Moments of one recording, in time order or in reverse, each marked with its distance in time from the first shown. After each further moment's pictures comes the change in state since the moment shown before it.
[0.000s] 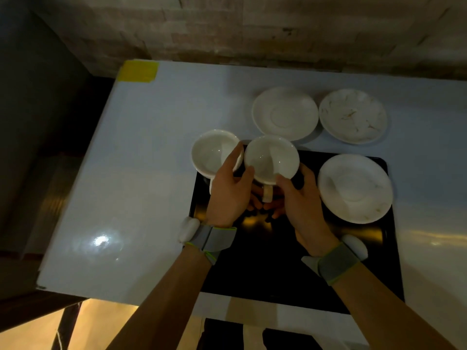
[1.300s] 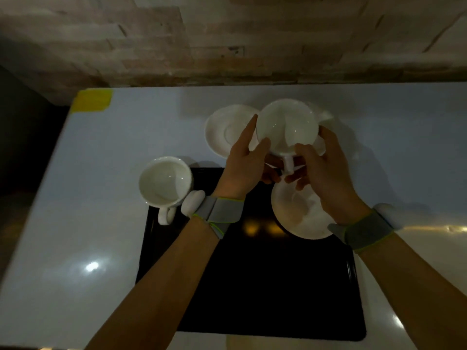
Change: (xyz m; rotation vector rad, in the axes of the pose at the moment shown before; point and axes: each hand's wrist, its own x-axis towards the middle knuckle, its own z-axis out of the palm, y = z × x) left_hand 0.059 0.070 0.108 -0.118 -0.210 0.006; right_hand 0.065 -0.074 -0.110 -0.142 0.070 -0.208
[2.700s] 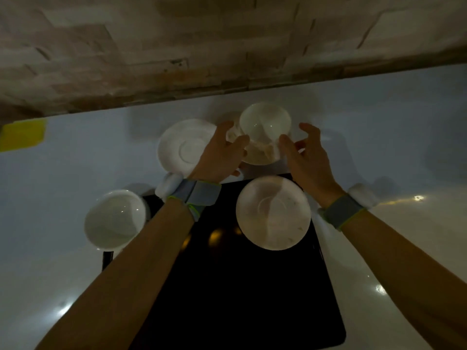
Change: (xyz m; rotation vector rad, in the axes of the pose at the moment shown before) left_hand 0.081 0.000 0.034 0.389 -0.067 -0.055; right_hand 0.059 0.039 -0.056 -0.276 0.234 -0.098
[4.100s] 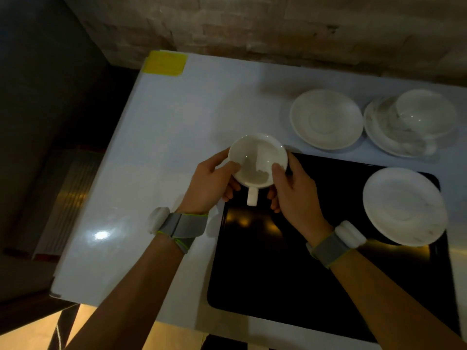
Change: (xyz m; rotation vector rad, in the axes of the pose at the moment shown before) left_hand -0.149 -0.158 -0.195 -0.329 0.287 -0.121; right_hand -0.165 -0.064 0.207 0.103 -0.442 -0.079
